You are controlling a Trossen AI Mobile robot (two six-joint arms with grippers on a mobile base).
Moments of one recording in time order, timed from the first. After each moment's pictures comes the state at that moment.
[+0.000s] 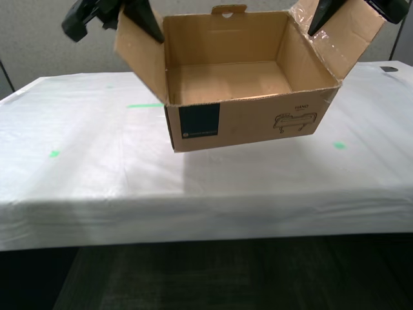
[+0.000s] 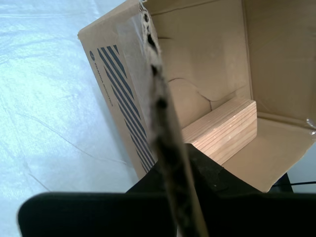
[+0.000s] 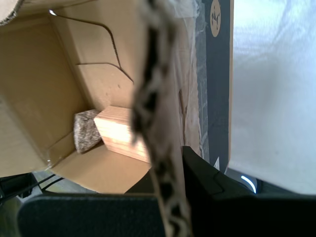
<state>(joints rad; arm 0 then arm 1) 0.26 1.67 1.46 -1.08 -0.54 0.18 -0.56 1.42 1.10 -0.59 0.28 -0.40</state>
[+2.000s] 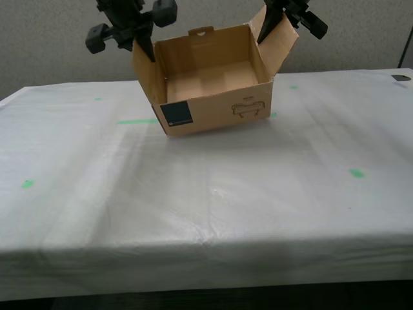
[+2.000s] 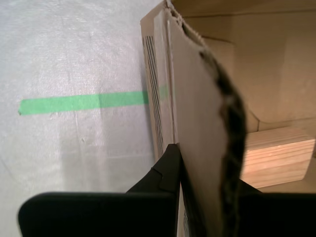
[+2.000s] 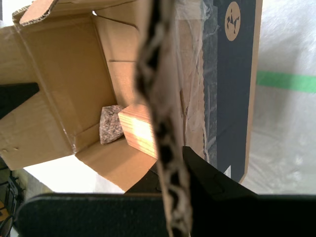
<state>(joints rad) 0.29 2.22 2.07 -1.03 -0.55 0.26 -0.34 2.02 1.67 -0.69 0.16 -0.33</state>
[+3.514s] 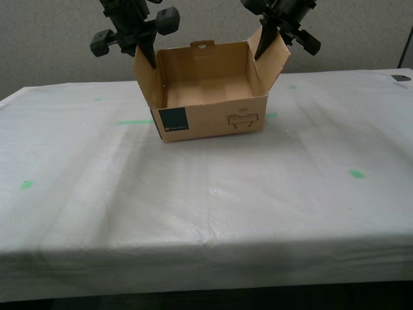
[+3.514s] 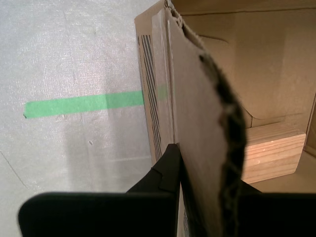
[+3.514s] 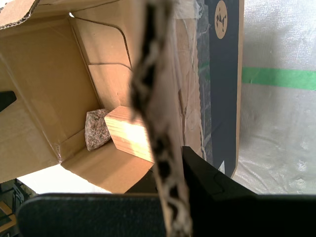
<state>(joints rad) 0.29 2.32 2.11 -1.02 -0.54 0.31 -0.33 2.12 1.78 -0.79 0.16 -0.29</state>
